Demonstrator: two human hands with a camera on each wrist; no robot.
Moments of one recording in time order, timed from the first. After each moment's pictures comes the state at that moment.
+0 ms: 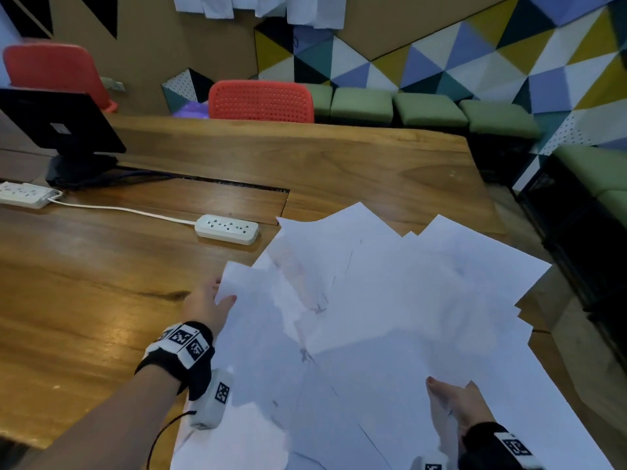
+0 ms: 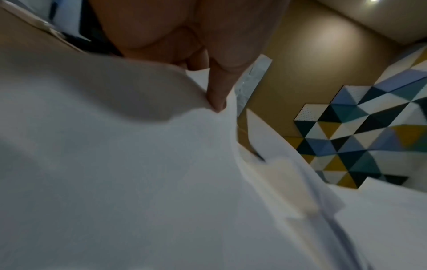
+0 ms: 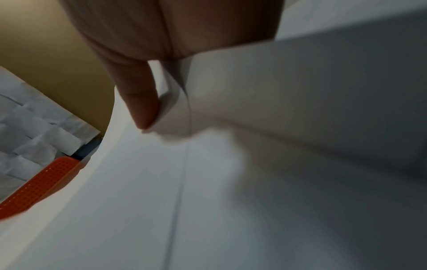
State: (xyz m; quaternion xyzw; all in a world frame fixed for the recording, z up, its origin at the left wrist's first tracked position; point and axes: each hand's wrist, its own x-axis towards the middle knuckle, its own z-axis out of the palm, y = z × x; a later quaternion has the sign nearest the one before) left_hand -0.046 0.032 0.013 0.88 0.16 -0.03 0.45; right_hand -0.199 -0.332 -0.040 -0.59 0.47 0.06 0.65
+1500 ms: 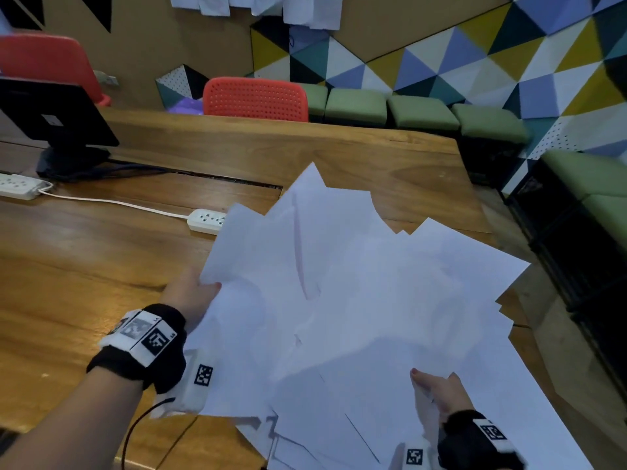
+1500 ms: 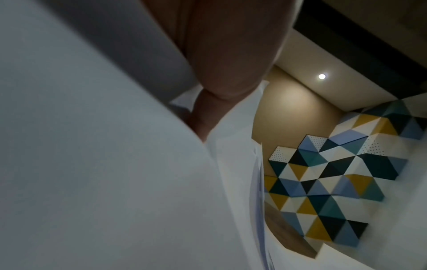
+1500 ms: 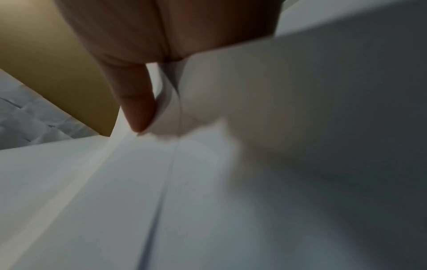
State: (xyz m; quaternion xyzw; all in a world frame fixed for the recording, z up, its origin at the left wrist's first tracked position) left_hand -0.062 0.034 0.068 0.87 0.15 -0.11 0.46; right_hand -0.202 -0.323 -0.018 -0.60 0.48 0.07 0.64
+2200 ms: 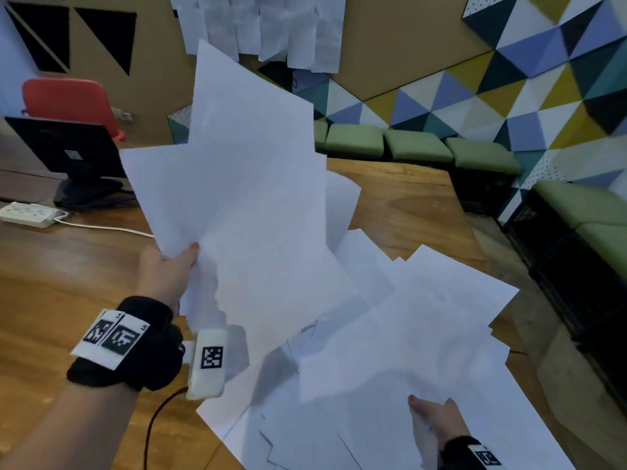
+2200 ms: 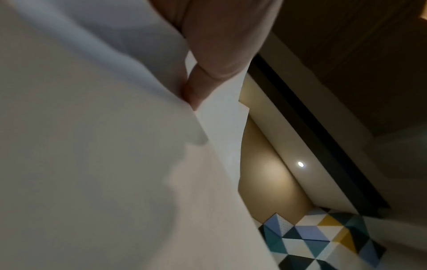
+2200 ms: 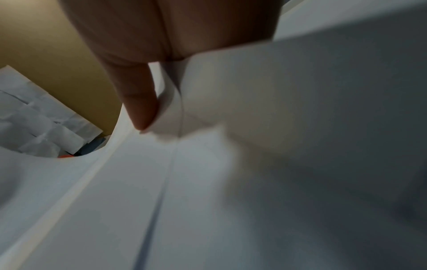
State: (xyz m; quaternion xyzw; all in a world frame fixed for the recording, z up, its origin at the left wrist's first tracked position) left_hand -0.062 0.024 0.152 0.72 0.17 0.11 0.66; right_hand -0.206 -0.317 0.003 -0.60 0.45 0.06 0.66
